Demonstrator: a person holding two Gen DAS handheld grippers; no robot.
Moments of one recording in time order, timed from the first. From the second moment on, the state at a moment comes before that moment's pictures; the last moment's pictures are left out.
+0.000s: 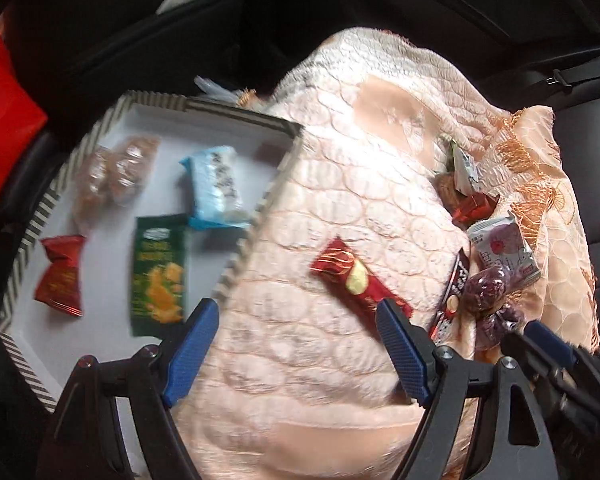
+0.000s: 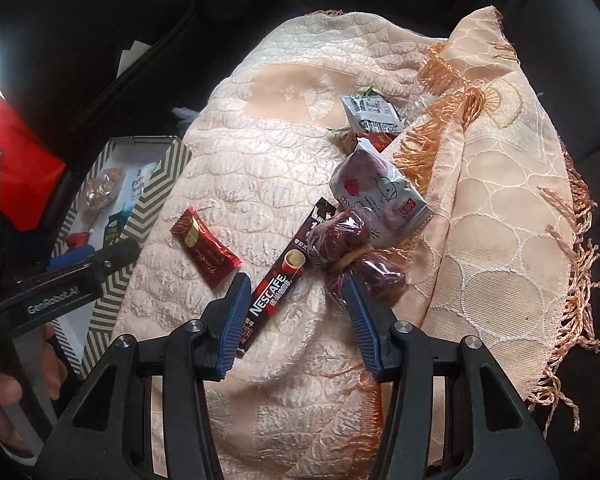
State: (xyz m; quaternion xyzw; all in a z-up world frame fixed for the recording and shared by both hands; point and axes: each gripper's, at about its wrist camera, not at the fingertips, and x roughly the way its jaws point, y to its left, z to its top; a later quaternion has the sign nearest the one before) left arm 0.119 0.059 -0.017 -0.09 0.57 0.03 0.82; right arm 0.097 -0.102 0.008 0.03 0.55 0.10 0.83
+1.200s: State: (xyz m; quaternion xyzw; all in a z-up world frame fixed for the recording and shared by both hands) left arm 0.107 0.078 -0.003 -0.07 0.54 0.01 0.84; right arm 0.124 -0.081 -0.052 0.13 0.61 0.07 0.78
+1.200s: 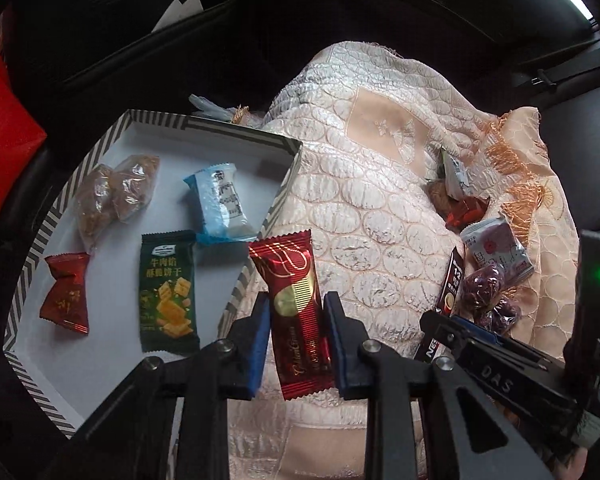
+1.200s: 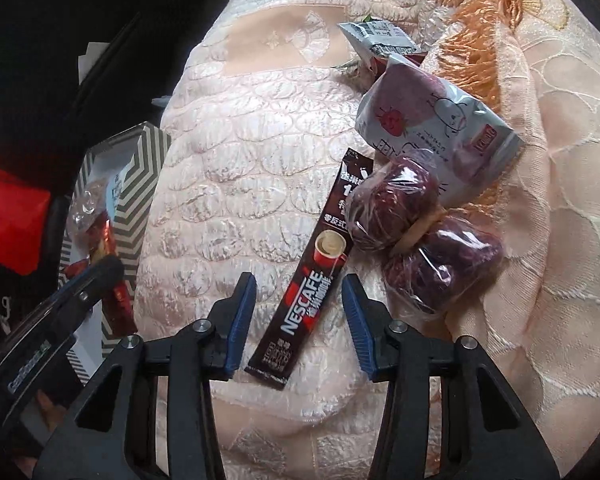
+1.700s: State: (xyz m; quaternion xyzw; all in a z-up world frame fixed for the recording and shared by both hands) left arm 0.083 0.126 0.002 -0.07 0.52 0.05 0.85; right arm 0.111 -0.055 -0.029 0.08 0.59 0.13 0.79
